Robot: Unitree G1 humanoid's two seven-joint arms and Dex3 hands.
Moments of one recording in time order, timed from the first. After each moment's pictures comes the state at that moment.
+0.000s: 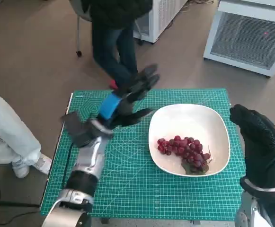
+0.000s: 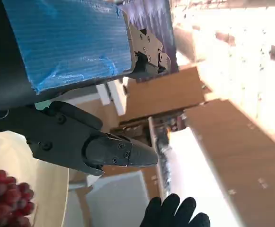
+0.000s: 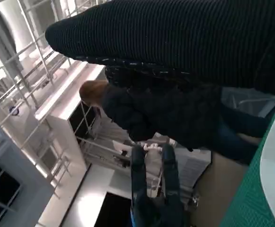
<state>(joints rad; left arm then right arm) -0.82 0.13 0.16 0.88 -0.27 -0.57 -0.65 -0.31 -0.14 -0.21 0.16 0.31 -0.62 0.32</state>
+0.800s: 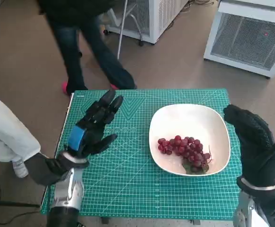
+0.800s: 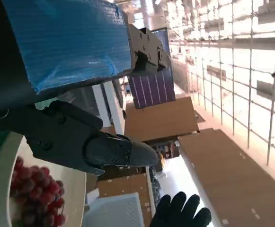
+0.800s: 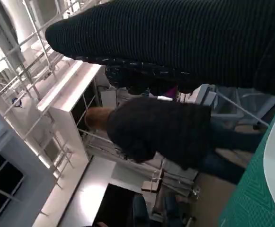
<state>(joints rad) -0.47 0.15 0.19 0.49 -0.37 -0.49 -0.64 -0.31 -0.15 -0.19 0.16 0.31 -0.60 0.33</state>
